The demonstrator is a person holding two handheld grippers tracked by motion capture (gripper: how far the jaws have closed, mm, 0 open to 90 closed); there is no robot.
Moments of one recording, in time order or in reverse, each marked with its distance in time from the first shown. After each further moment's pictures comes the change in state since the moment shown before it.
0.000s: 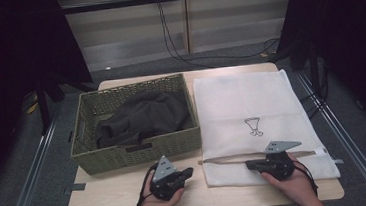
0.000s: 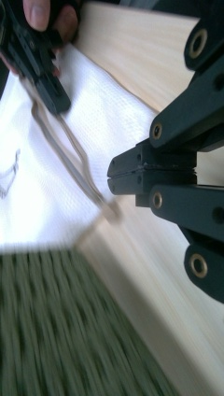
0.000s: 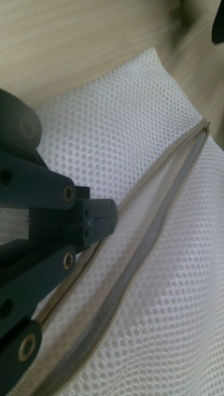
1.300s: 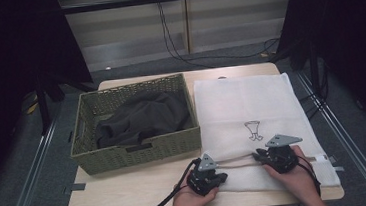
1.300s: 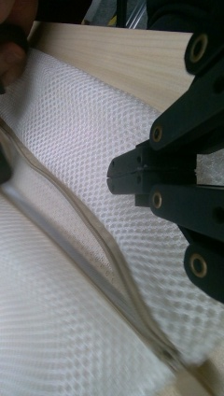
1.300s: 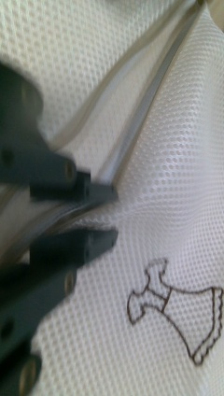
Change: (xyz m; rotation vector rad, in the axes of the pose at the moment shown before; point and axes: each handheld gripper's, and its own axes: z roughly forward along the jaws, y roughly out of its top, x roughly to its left) left arm -0.035 0.017 0.074 0.204 -0.141 0.029; right arm -0.014 0.011 -0.004 0.030 -0.282 -0.026
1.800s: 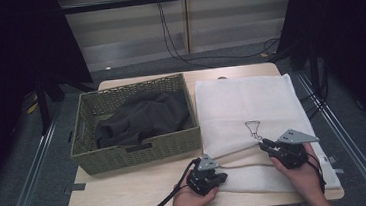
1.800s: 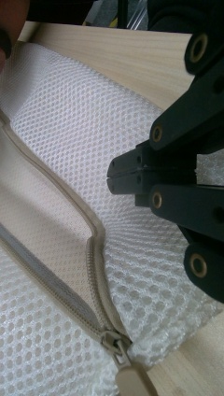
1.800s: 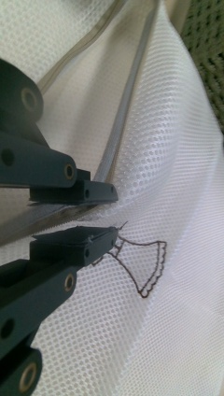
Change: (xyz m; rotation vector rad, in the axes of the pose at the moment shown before) left arm 0.001 0.000 0.000 -0.005 -0.007 -0.012; right arm -0.015 0.002 -0.018 -0.185 -0.042 0.021
